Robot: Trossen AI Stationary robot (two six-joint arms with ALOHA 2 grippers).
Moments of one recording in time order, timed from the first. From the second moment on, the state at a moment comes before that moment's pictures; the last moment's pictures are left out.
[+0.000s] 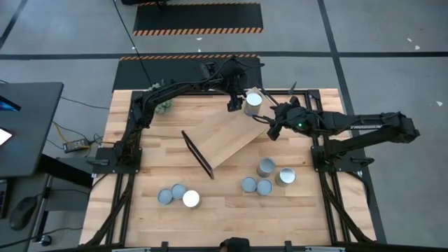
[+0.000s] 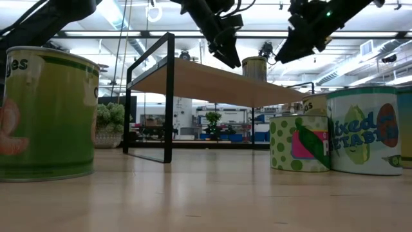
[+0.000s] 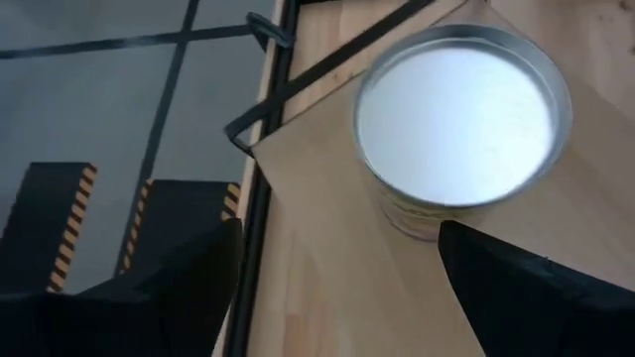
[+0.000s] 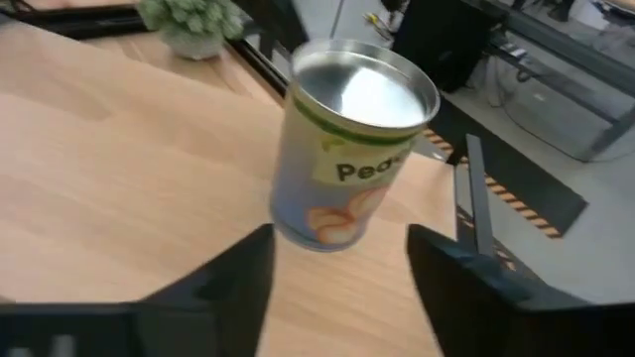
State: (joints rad) left arm 0.40 2.17 2.32 -0.97 -0.04 0.38; right arm -0.11 0.96 0.77 -0.37 0.58 0.13
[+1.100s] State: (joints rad) left arm 0.45 2.17 2.32 -0.81 -0.05 0.38; right arm -0.22 1.21 0.77 -0.09 0.80 0.03
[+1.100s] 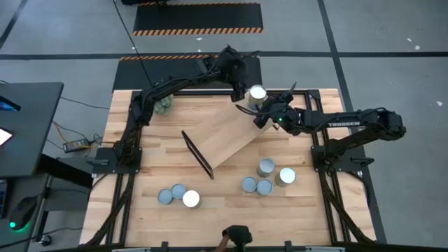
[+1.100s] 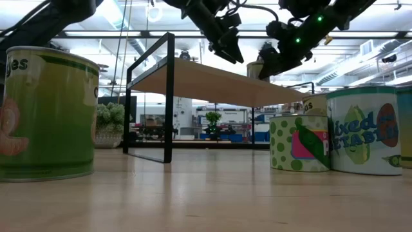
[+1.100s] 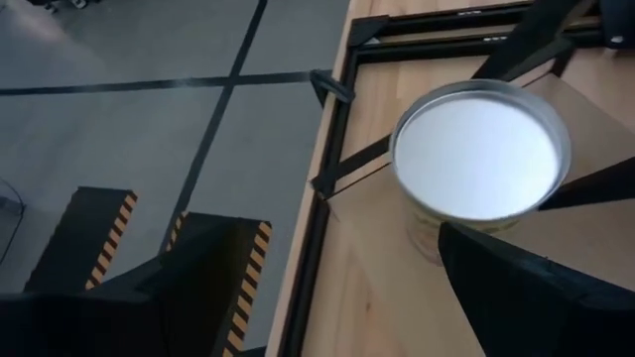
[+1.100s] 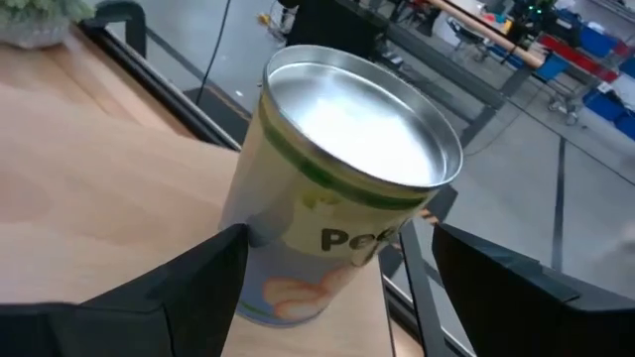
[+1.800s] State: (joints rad) left arm 0.48 2.17 2.32 -0.81 0.11 0.38; right arm -0.23 1.11 0.77 -0.10 0.74 0.00
